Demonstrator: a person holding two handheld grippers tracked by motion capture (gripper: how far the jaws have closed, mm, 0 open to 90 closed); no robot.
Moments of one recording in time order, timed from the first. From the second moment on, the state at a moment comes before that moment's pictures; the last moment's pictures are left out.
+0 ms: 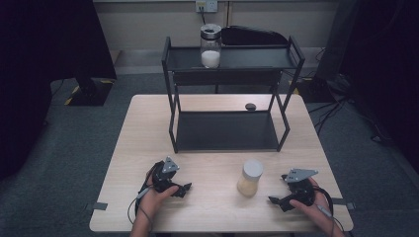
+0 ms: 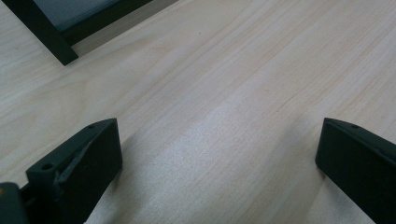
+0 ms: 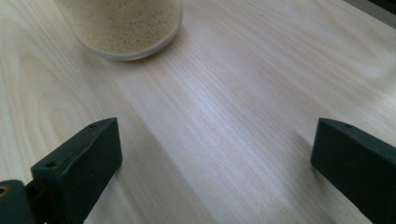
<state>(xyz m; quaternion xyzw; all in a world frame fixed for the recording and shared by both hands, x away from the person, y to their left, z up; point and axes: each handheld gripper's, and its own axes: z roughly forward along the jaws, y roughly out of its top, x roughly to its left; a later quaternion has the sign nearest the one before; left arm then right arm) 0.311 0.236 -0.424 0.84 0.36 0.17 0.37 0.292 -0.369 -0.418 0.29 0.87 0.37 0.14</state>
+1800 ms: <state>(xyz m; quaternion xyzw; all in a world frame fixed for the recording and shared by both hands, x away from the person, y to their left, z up) 0.311 0.236 -0.424 0.84 0.36 0.17 0.37 0.338 -0.314 -0.362 0.25 0.83 0.48 0.13</state>
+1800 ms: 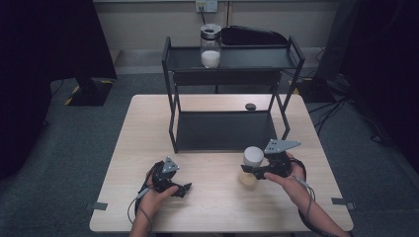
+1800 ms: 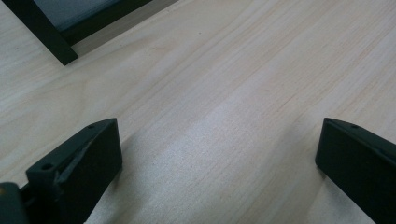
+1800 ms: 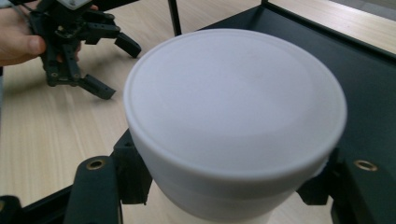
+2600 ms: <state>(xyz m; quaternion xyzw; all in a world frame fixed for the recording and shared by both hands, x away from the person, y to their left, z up) 0.311 0.236 -0.424 0.84 0.35 0.17 0.37 0.378 -0.304 -0.317 0.28 0.83 0.47 0.14</state>
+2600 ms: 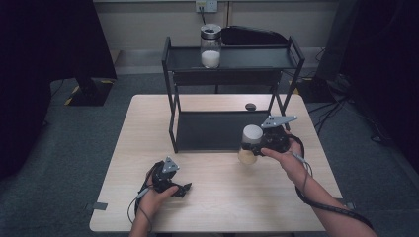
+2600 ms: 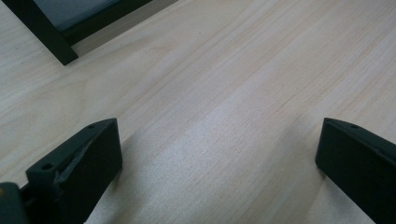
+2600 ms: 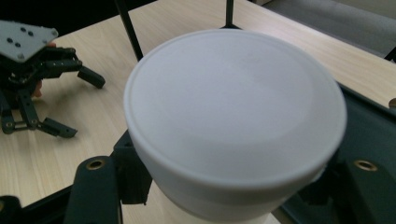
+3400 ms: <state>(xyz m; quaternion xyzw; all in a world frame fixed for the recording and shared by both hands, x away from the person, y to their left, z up) 0.311 0.236 -0.424 0.84 0.36 0.17 0.37 0.402 -0.297 -0.239 0.27 0.83 0.47 0.15</state>
